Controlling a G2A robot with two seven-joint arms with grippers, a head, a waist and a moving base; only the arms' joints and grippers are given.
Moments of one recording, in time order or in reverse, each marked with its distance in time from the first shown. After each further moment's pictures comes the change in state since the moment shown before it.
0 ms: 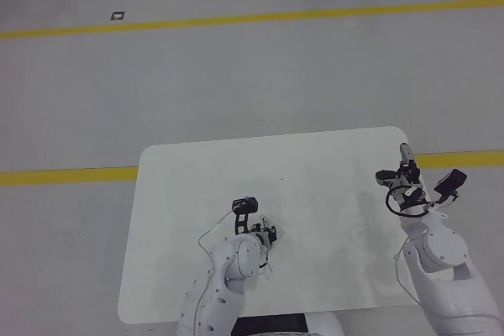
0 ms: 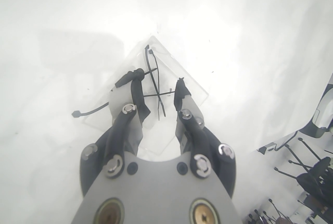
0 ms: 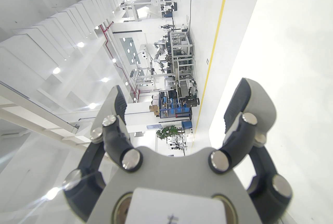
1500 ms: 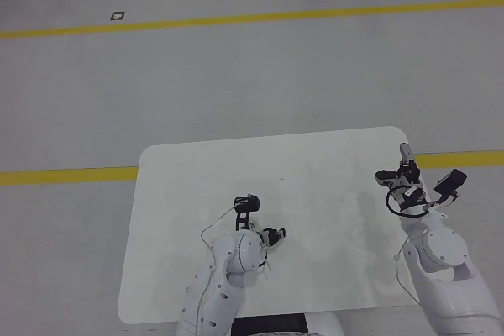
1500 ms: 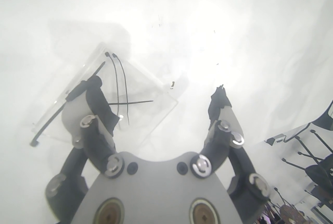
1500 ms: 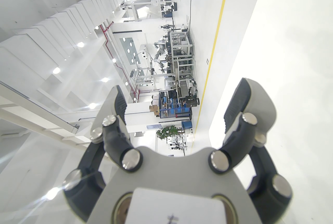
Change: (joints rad) left arm -0.029 -0.007 0.003 -0.017 0.067 0.000 -0.136; right arm 0.000 0.000 0.000 0.000 0.000 0.000 0.000
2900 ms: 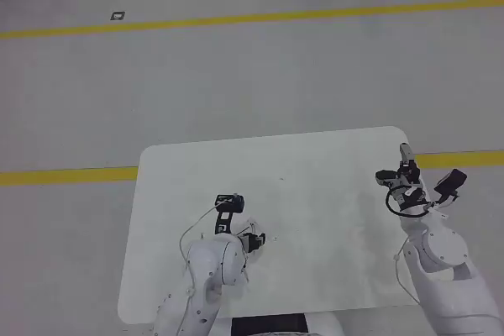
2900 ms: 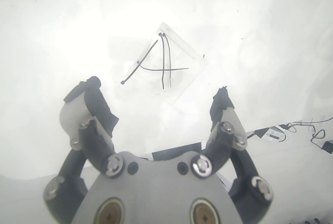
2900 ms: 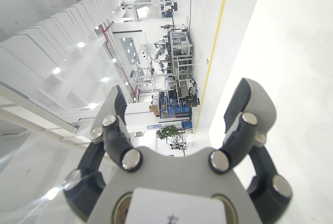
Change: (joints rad) left arm 0.053 0.154 0.051 -0.336 0.181 0.000 -0.297; right arm 0.000 0.000 0.000 0.000 0.000 0.000 0.000
